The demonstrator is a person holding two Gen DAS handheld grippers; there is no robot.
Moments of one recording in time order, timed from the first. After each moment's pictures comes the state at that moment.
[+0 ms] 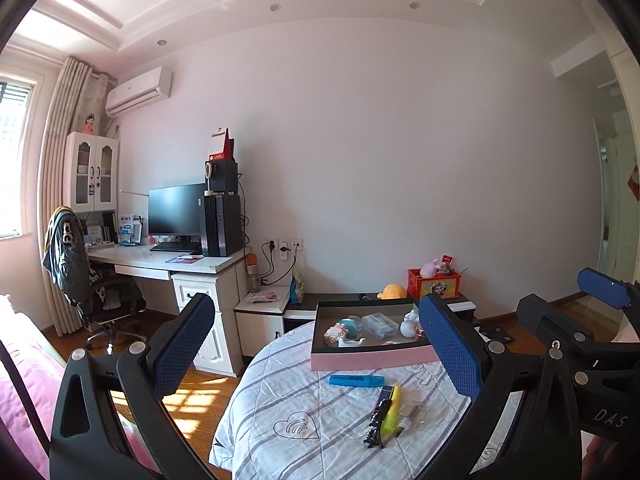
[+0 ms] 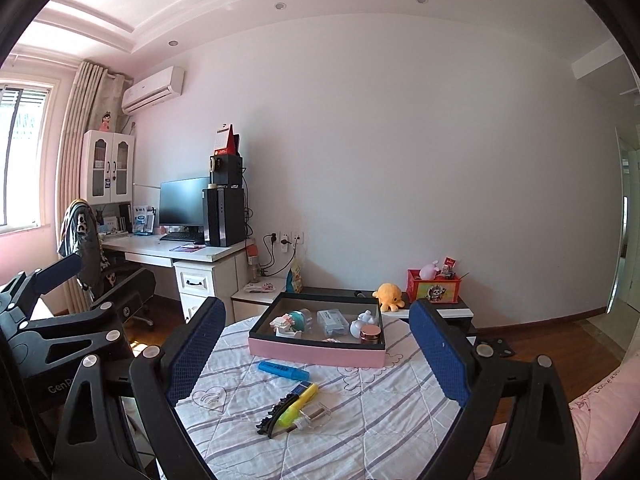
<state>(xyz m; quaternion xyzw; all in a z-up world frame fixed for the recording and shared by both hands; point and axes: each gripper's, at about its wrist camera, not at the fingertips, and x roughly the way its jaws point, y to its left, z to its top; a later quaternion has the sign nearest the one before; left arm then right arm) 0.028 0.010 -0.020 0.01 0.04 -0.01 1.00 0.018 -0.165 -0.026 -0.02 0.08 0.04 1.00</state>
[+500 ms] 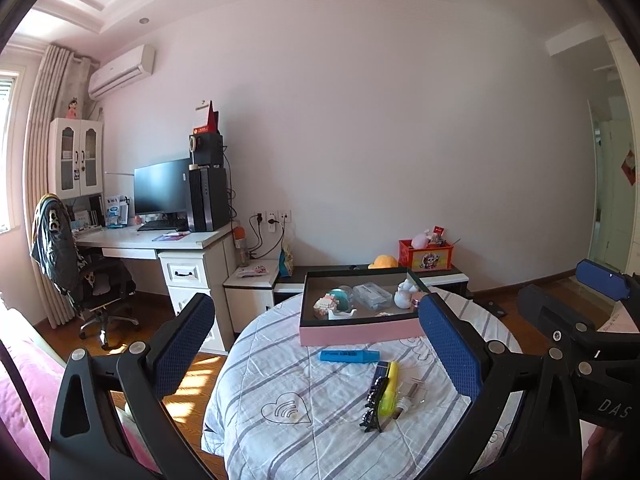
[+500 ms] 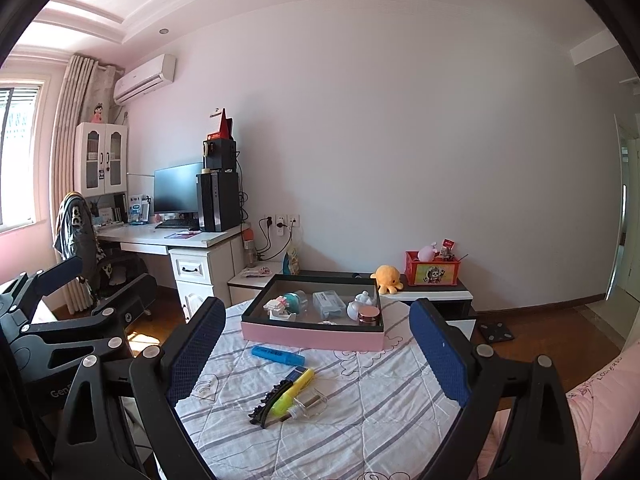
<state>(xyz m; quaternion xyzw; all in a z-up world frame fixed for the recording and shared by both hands) 0.069 0.005 -0.049 0.02 0.11 -0.03 0.99 0.043 -0.174 -0.051 -0.01 0.12 0.03 0.99</state>
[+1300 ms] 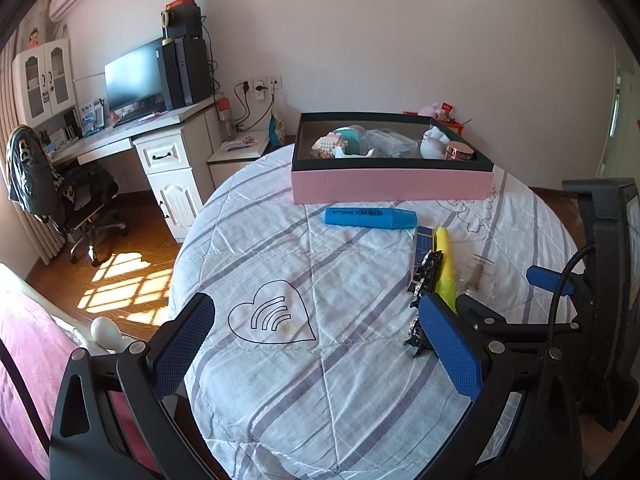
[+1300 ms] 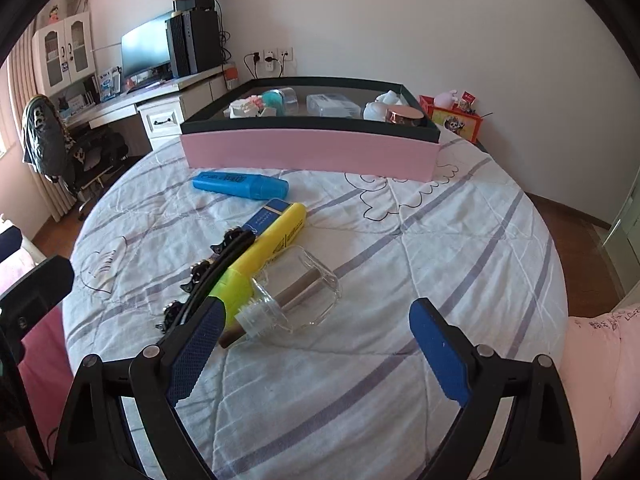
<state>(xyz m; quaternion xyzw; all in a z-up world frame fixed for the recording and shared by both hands) 0.188 0.008 -0.189 0.03 0.33 -0.04 0.94 0.210 -0.169 -0.232 -0.03 0.41 0.02 0.91</state>
